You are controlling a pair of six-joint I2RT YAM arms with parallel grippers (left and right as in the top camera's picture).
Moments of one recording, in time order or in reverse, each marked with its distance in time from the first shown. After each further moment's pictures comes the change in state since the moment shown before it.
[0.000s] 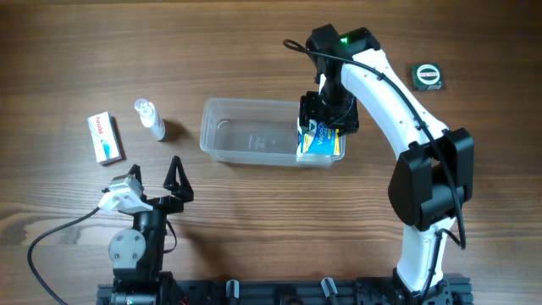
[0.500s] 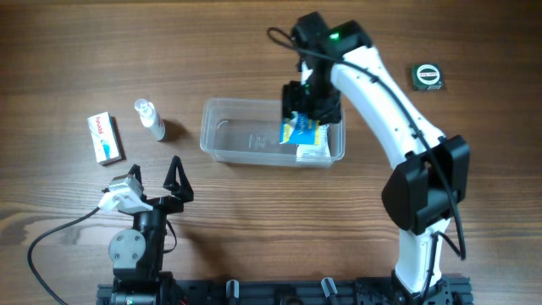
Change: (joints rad) left arm 0.000 0.000 0.000 0.000 0.000 0.000; right arm 0.092 0.000 0.116 0.031 -0.061 0.034
